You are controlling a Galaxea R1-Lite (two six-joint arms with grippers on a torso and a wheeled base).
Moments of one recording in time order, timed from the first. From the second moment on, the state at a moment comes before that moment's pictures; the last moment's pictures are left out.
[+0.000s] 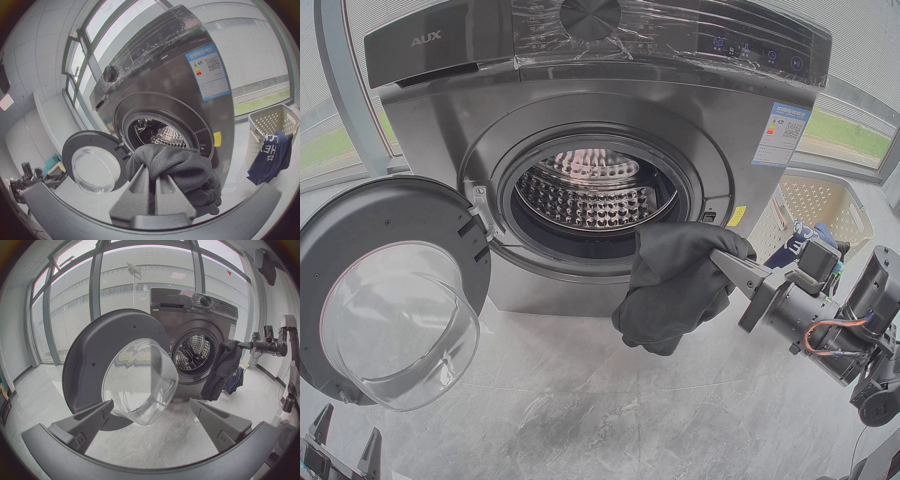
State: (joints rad) left arm 0.00 0.02 -0.02 0.01 0.00 0.00; right arm 0.70 1.57 -0.43 -1.29 -0.07 0.25
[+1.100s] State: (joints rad) left arm -0.24 0.92 -0.28 -0.47 -0.39 -0.04; right arm 0.75 1.85 -0.77 -1.34 -0.05 0.24
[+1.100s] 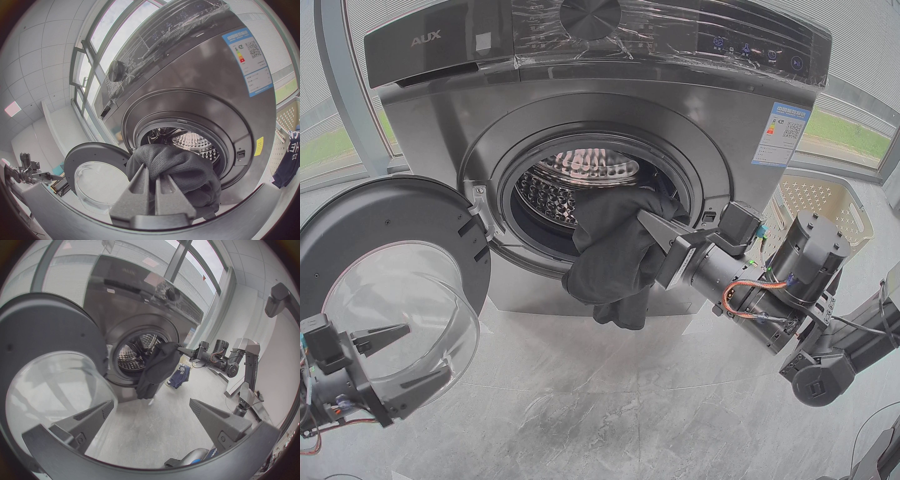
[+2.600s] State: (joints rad) left arm -0.46 1.86 -0.72 -0.97 -0.36 -0.26; right arm 0.79 1.83 -0.82 -1.30 -0.05 0.24
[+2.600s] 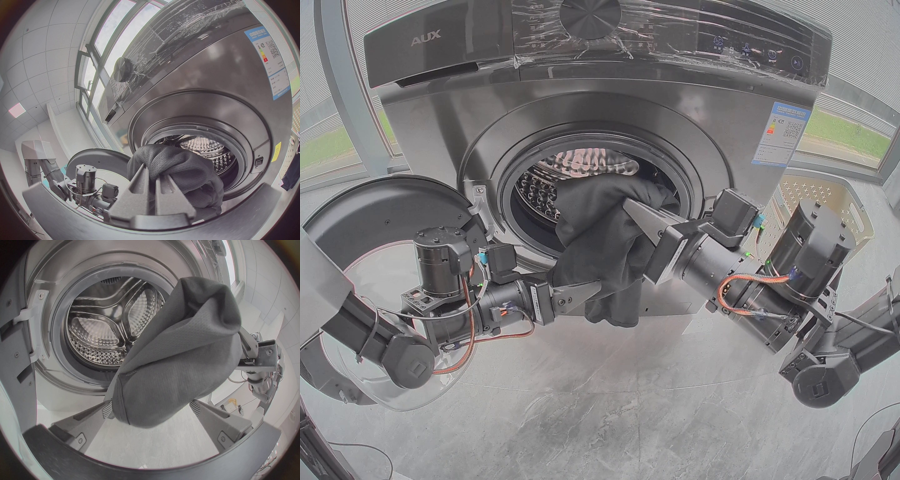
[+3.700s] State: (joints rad) left arm -0.59 1.73 -0.48 -1.21 -0.31 -0.30; right arm 0.78 1.84 -0.67 -1.36 -0.05 0.24
